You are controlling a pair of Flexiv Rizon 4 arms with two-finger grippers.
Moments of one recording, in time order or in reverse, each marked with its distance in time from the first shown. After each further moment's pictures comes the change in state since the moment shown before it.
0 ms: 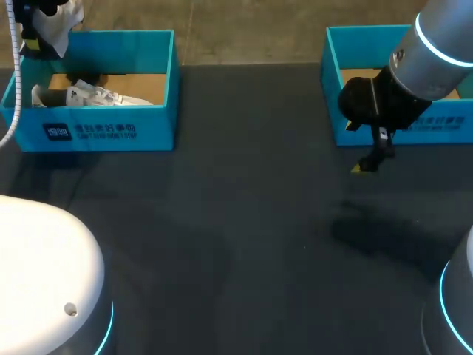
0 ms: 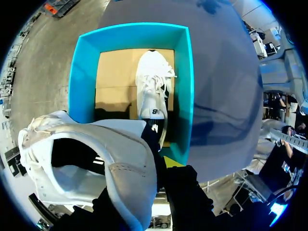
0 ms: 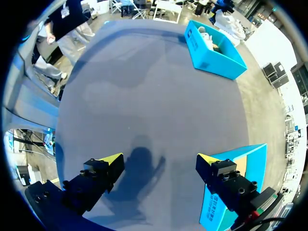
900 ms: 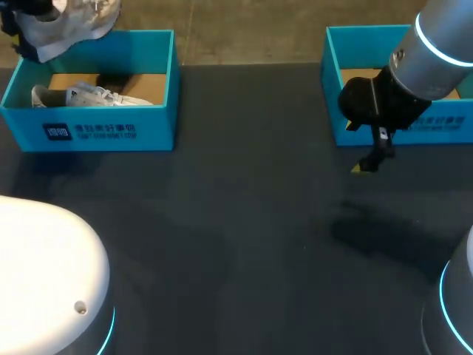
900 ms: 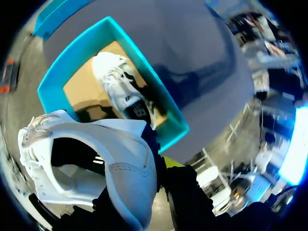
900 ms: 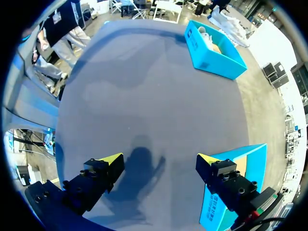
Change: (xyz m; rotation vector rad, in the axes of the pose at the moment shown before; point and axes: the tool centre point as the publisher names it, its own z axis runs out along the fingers) left arm -0.011 0.034 -0.010 -0.134 -0.021 0.679; right arm 0.000 0.000 0.000 0.000 0.000 0.000
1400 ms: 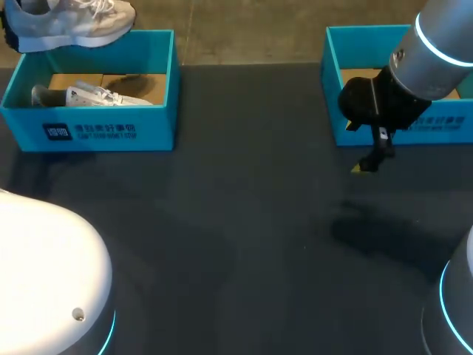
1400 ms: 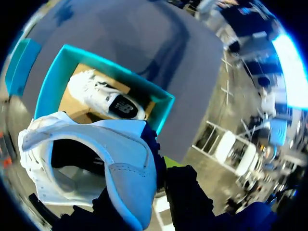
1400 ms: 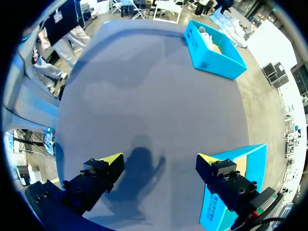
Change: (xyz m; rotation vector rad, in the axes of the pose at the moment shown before) left arm -0.011 0.039 -0.004 0.045 0.007 0.492; right arm 0.000 0.000 0.000 0.000 0.000 0.000
